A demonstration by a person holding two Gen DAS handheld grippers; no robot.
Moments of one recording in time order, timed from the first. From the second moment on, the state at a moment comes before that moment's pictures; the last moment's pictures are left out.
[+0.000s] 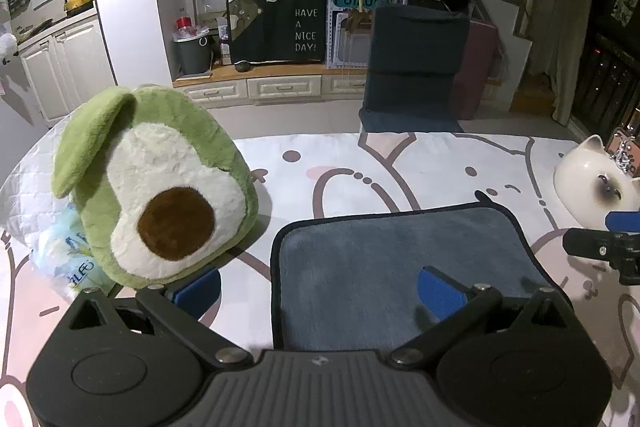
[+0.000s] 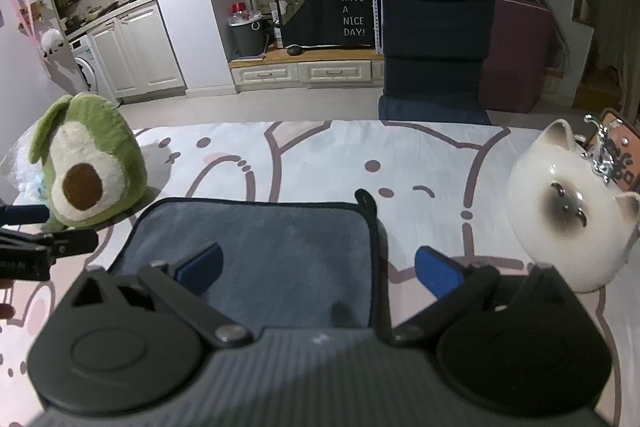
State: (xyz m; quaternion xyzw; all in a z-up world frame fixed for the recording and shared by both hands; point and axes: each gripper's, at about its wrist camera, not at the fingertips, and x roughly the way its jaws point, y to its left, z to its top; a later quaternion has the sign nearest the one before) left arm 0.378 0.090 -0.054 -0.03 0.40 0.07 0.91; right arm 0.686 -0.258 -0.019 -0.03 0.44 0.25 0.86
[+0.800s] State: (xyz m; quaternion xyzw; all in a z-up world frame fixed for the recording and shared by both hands) left arm 0.318 0.069 -0.021 -0.03 0.39 0.07 0.92; right arm 0.628 -0.286 0.015 -0.04 0.42 0.25 0.87
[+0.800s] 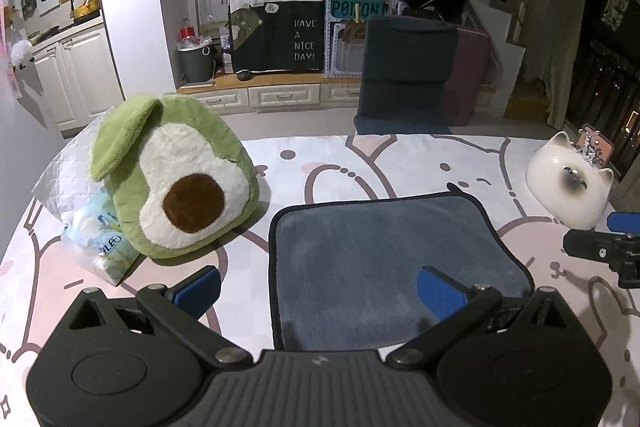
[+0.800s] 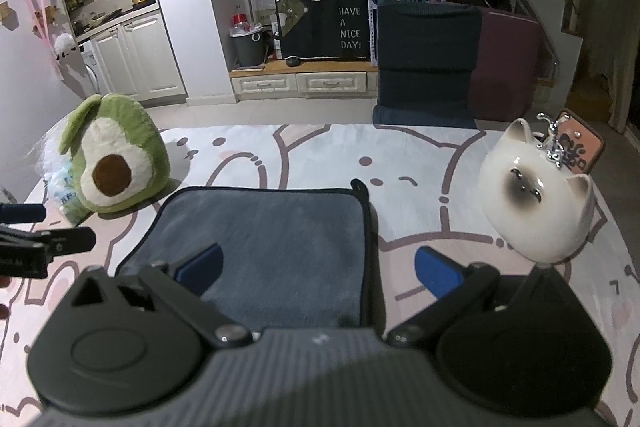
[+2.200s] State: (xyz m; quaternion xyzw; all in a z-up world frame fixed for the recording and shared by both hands) left arm 0.191 0.050 0.022 -0.06 0.35 0.06 0.94; right arm 0.513 -0.342 0.057 -0.02 0.38 0.25 0.89
